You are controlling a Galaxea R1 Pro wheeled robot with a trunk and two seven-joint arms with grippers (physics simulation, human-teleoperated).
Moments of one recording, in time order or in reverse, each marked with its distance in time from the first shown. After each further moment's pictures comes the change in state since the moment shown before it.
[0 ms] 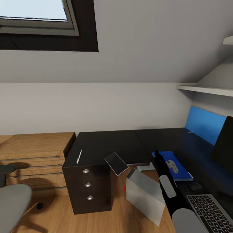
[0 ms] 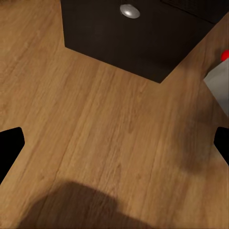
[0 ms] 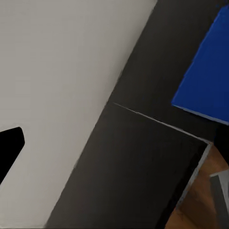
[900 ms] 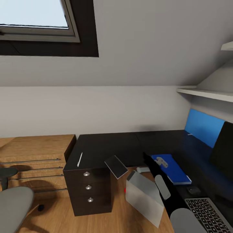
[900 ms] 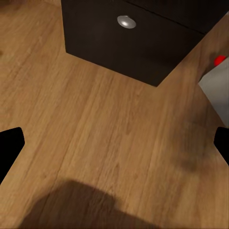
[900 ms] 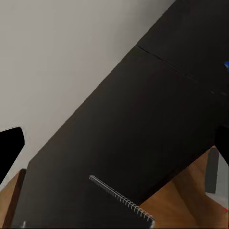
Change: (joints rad) left arm 0.000 0.000 0.000 0.000 0.000 0.000 0.000; right arm 0.002 0.000 0.101 -0.011 0.208 0.211 0.026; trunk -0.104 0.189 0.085
